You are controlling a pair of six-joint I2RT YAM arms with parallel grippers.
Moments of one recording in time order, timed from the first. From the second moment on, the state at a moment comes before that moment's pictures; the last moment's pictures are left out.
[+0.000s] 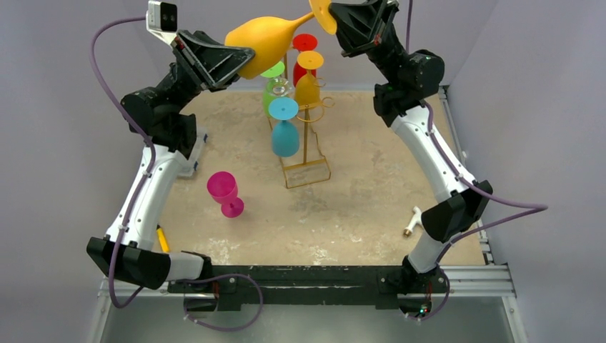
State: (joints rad) left arm -0.23 1.33 1.51 0.85 0.75 -1.72; right arm 0.45 1.71 1.92 0.89 -0.57 2.10
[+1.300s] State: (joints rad) left arm -0.16 1.17 1.53 0.53 0.78 -1.54; right arm 0.40 1.65 1.76 0.87 -0.67 2.10
